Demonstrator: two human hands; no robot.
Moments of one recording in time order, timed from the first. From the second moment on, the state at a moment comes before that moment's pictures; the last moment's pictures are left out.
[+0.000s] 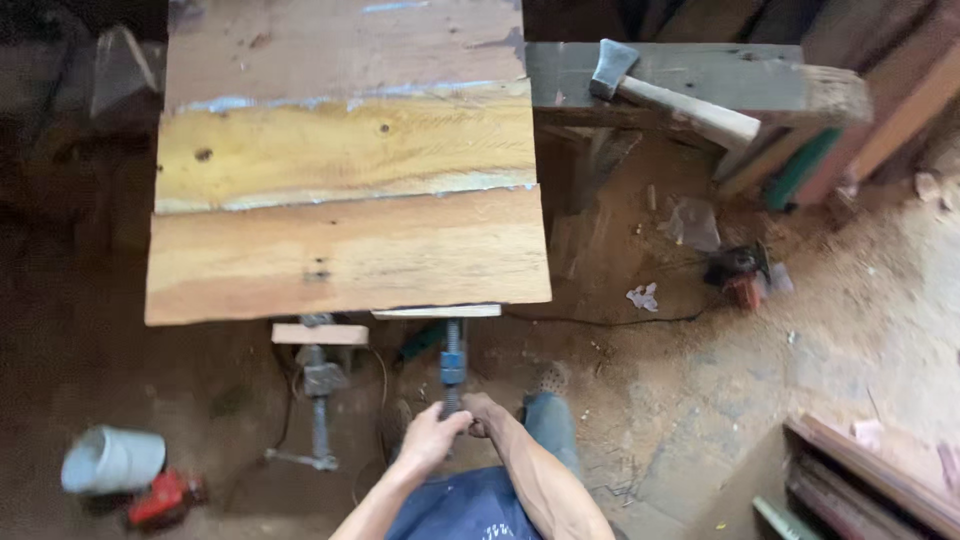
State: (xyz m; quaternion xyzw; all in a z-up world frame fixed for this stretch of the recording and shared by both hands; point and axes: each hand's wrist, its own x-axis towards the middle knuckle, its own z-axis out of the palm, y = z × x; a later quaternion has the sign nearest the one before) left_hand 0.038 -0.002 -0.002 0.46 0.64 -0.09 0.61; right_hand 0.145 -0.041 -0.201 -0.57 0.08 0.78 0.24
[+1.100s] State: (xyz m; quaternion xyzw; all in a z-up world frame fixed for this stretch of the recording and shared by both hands) left_hand 0.198 0.040 0.023 0.65 0.63 0.40 0.09; right_hand 0.668 0.143 -0.022 -0.79 -0.60 -0.04 0.14
